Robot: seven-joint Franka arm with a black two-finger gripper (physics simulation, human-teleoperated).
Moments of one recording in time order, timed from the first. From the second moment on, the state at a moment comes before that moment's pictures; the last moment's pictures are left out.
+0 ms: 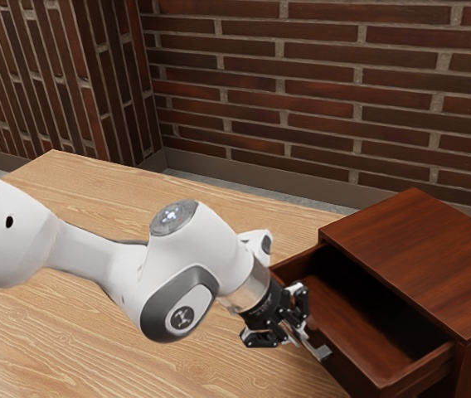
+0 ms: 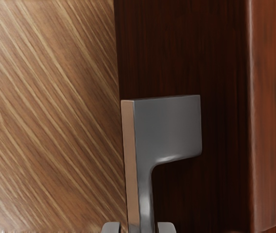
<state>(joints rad) -0.72 0.04 0.05 -2.39 -0.33 2.90 -1.35</state>
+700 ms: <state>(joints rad) -0.74 -0.07 0.05 -2.51 -0.33 2.90 -1.35</state>
